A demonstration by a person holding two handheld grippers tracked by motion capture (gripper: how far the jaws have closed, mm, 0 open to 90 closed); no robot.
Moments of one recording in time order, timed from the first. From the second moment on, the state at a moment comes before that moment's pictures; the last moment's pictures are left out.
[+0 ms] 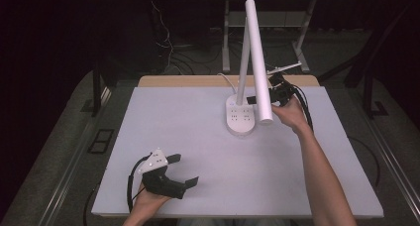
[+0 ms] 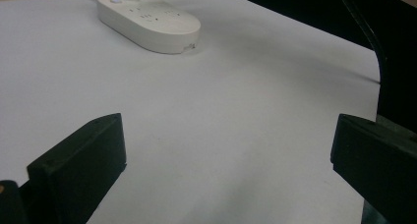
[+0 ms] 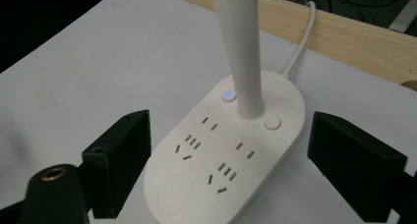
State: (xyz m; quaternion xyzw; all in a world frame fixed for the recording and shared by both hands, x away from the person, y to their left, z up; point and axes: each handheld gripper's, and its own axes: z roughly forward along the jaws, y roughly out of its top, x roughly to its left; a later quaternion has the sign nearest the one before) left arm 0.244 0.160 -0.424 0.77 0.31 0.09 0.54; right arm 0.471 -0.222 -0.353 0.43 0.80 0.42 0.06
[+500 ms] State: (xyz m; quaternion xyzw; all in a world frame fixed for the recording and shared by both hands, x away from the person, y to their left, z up) left arm 0.245 0.160 -0.424 0.78 0.31 0.09 0.54; right arm 0.495 -0.214 -0.377 0.45 0.79 0.42 0.05
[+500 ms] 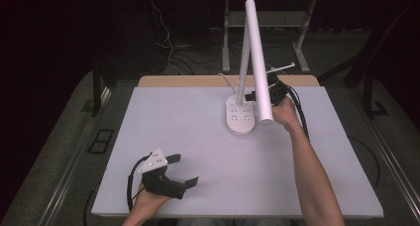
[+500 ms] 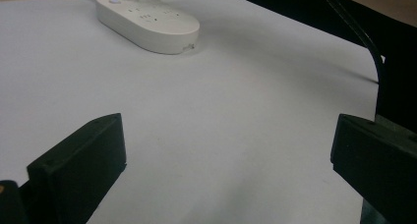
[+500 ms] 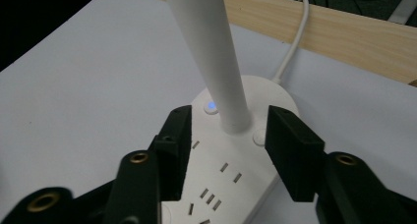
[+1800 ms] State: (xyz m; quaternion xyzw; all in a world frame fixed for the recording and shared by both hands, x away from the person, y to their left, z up) left arm 0.243 0.159 -0.423 0.78 0.30 0.09 0.54; right arm 0.523 -0.221 -0.434 0.51 0.74 0.44 0.00
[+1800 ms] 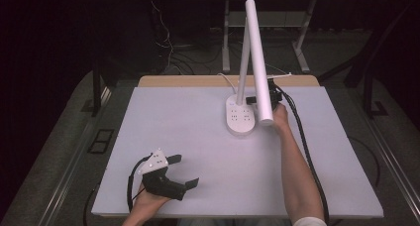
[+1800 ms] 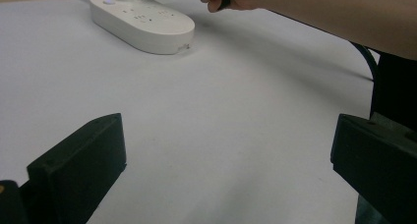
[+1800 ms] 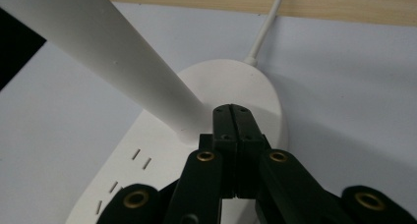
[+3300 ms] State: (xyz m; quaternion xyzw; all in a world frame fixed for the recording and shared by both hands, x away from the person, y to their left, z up) left arm 0.245 0.156 -0.425 0.78 0.30 0.08 0.54; right arm 0.510 -0.221 -0.422 0.50 0.75 0.42 0.04
